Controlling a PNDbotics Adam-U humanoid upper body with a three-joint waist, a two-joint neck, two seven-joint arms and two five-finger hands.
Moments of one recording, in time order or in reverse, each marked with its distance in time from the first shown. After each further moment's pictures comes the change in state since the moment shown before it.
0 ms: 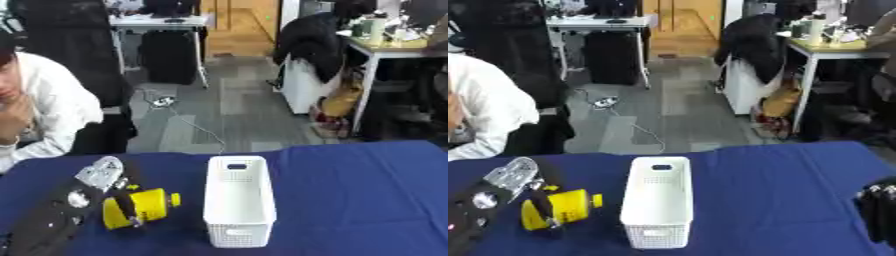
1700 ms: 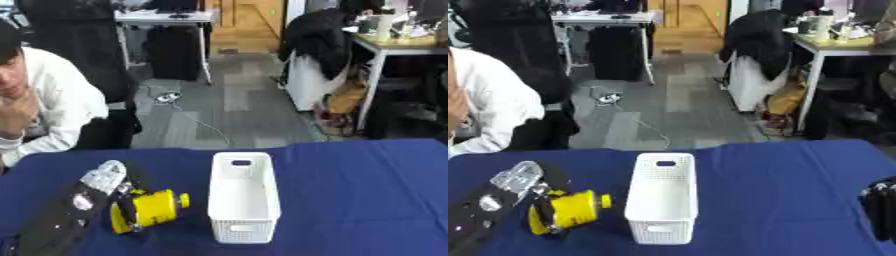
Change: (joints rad) left arm 0.002 -0.005 0.013 -0.017 0.153 -0.057 0.057; right arm 0.001 0.008 0.000 0.000 -0.001 0.000 0.000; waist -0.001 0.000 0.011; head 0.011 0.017
